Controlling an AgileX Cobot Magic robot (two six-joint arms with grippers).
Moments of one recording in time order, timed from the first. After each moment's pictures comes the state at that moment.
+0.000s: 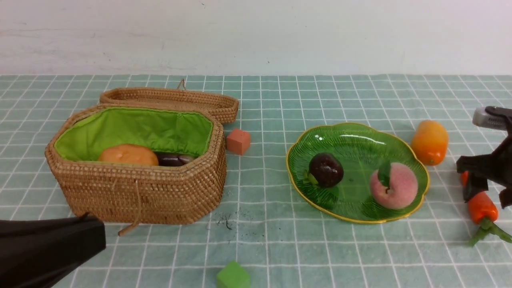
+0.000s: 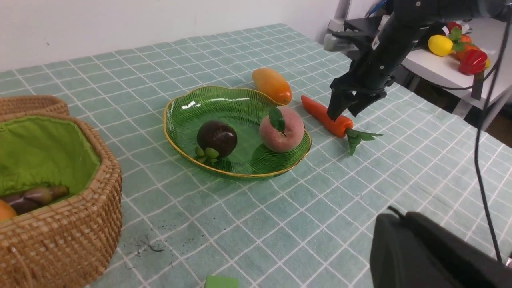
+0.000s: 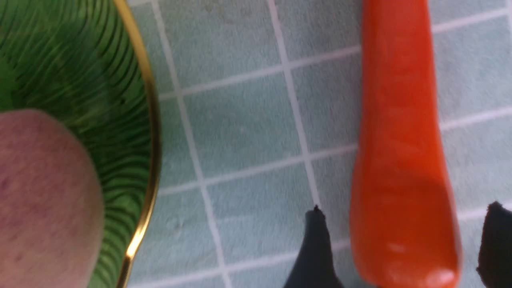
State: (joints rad) right arm -0.16 1.84 -1.25 0.11 0.74 0.02; left arm -0.75 0.47 -0.66 -0.14 0.47 -0.07
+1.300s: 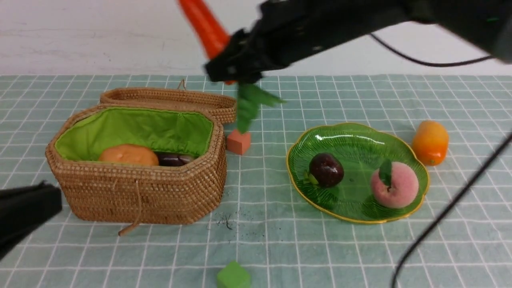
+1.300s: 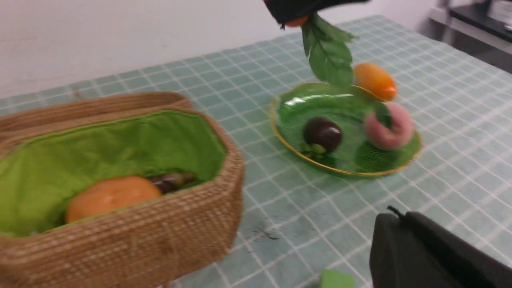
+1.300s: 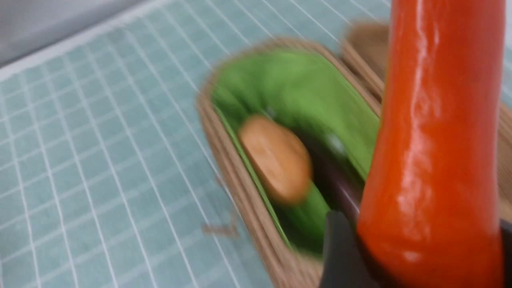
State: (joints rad) right arm 0.58 1.91 -1.93 0.73 0.78 -0.78; left arm -0.75 0.47 -0.67 0.36 0.55 -0.45
